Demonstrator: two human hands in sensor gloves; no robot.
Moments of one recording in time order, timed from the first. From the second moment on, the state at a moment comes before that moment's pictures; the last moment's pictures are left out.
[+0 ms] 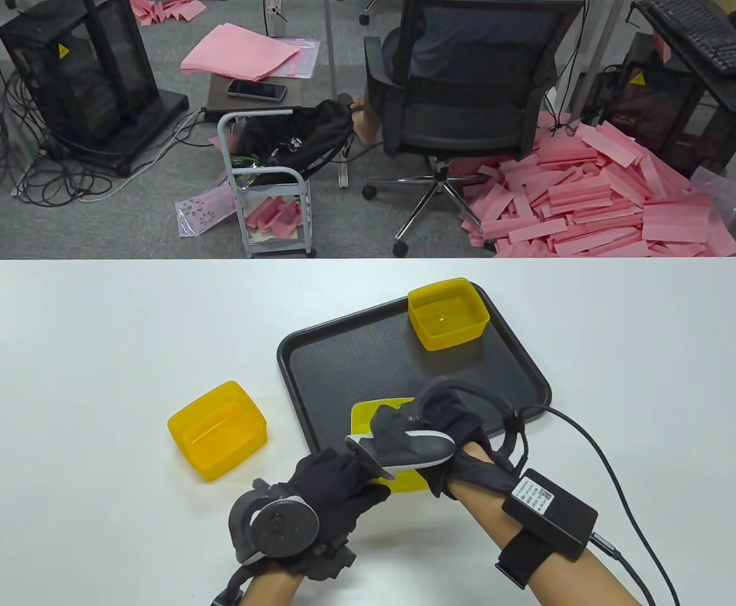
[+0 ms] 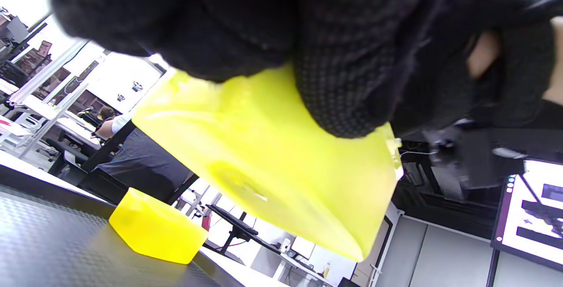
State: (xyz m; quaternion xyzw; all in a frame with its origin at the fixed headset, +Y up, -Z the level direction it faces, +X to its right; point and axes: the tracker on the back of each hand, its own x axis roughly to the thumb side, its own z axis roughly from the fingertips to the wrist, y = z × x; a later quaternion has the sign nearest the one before) left_hand -0.113 -0.688 -0.232 0.21 -0.25 0.33 0.88; right_hand 0.028 -0.607 -0.292 -0.31 -0.08 -0.89 0.32
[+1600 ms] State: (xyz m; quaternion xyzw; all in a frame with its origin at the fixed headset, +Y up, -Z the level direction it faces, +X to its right) left_hand -0.147 -0.708 -0.256 0.19 -0.16 0.38 0.89; right_hand 0.186 -0.682 -0.329 -0.13 -0.06 -0.84 -0.52
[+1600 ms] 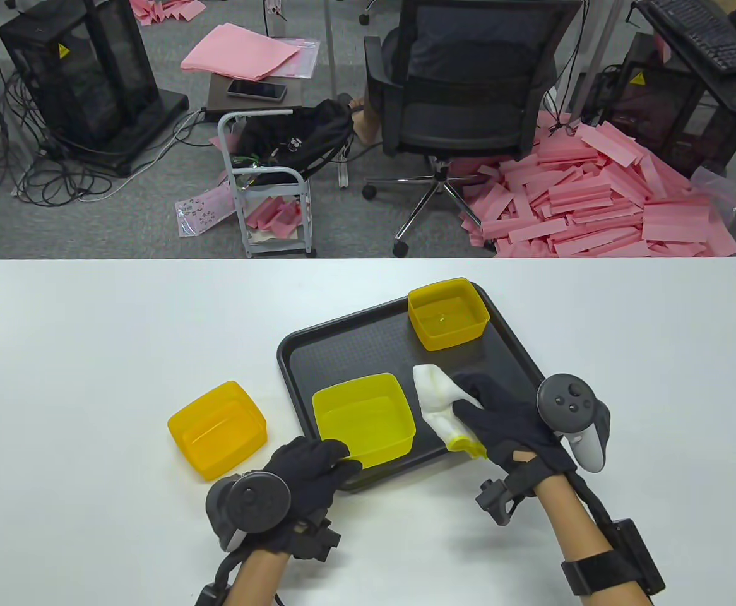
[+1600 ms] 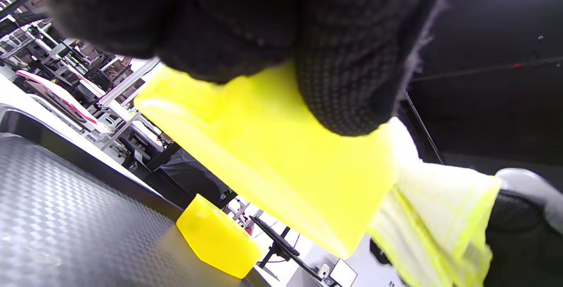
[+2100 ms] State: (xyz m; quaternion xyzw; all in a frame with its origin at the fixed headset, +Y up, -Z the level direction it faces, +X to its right) left_hand -0.130 -0.704 -0.247 0.21 -0.21 0.37 0.88; right_hand 0.150 -0.747 -0.293 -0.15 -0.05 -0.76 -0.63
